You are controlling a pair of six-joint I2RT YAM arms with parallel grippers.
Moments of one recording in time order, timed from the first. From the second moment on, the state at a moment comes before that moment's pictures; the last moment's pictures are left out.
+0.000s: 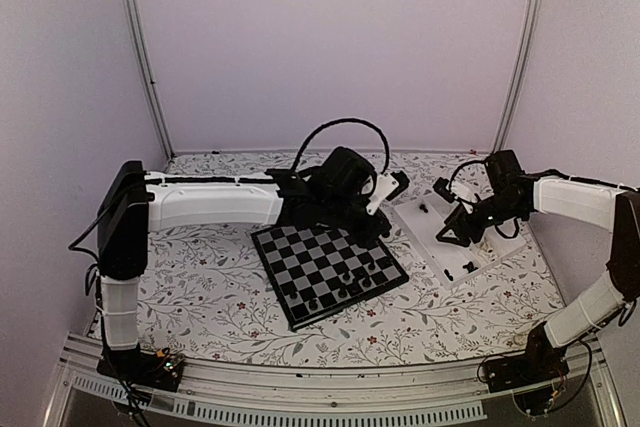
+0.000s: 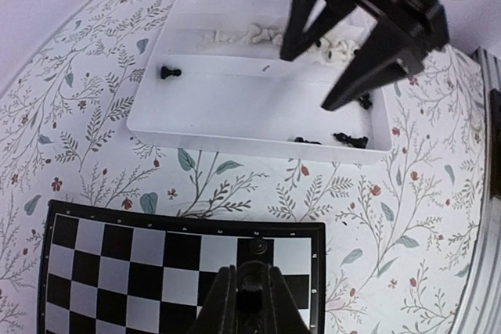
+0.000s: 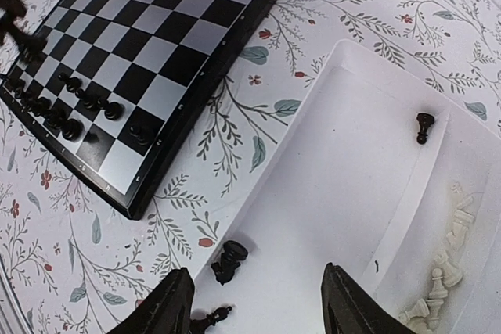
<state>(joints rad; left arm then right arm) -1.02 2.04 1.65 -0.28 0.04 0.00 0.22 1.47 0.91 -0.50 -0.51 -0.61</state>
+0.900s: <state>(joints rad) -1.15 2.26 1.81 -0.36 -0.11 0.18 0.18 1.57 0.91 -0.44 -0.32 -0.54</state>
